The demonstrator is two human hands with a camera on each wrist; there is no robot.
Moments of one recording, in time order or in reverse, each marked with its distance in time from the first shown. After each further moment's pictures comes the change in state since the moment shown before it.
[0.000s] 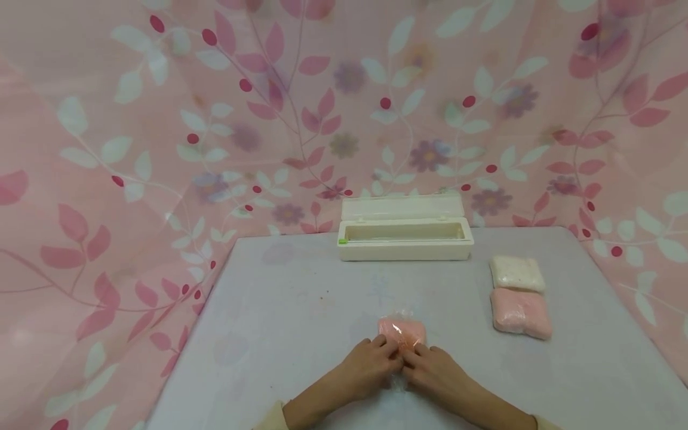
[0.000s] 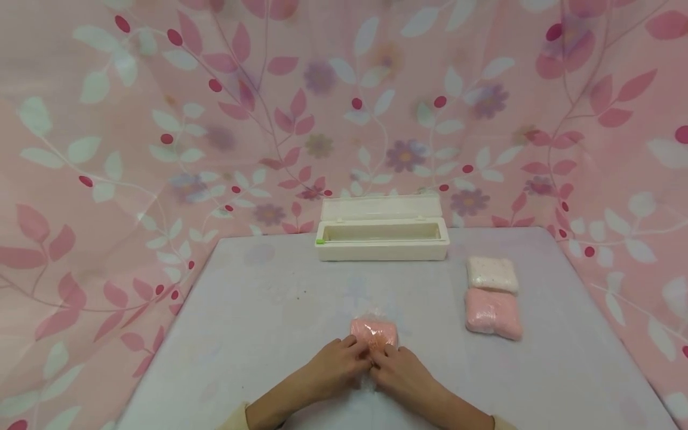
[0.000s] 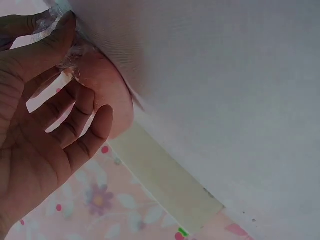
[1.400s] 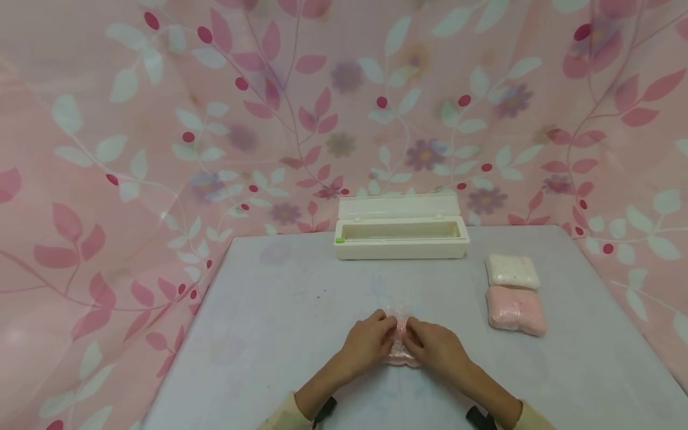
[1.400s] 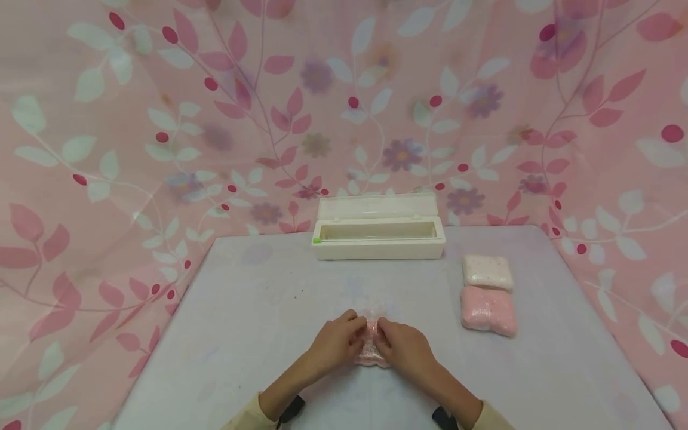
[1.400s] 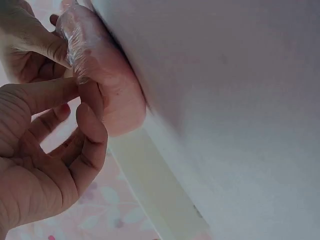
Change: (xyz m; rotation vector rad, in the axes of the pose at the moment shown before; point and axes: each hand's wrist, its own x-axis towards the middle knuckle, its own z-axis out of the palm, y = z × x) left_hand 0.026 -0.015 0.006 -0.604 0.044 -0.472; right_hand 0.013 0.021 0.002 0.538 -0.131 0.715
